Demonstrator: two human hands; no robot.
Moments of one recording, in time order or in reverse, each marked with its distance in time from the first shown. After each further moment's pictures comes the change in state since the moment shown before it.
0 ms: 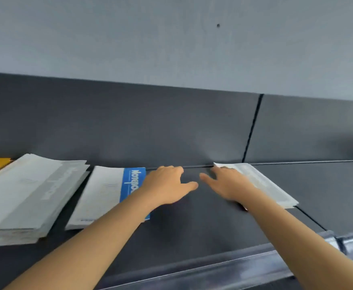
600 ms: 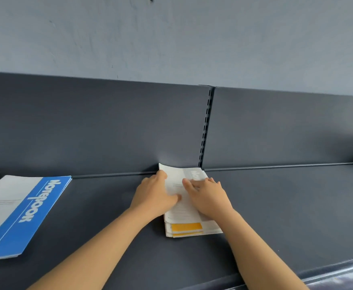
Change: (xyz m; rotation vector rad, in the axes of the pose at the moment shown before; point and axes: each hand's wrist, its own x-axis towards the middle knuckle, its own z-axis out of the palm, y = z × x) left_hand 0.099 0.135 0.078 -0.294 0.069 -0.224; right_hand 0.049 0.144 0.015 0.328 0.012 0.000
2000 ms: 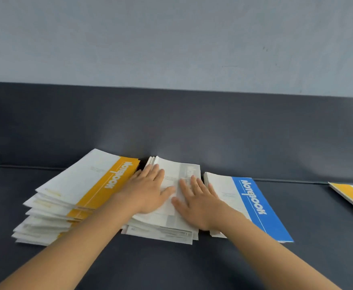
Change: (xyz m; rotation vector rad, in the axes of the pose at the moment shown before) left_hand -0.096 -0.382 -0.284 0.644 -0.141 -0.062; right_hand -0.078 -0.412 0.199 -0.376 -0.325 -0.456
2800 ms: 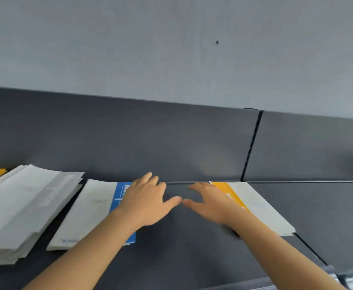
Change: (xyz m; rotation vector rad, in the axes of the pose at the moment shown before) left_hand 0.038 0.292 -0.026 -0.102 0.238 0.216; right_hand -0.127 0.288 -0.042 0.165 0.253 0.156
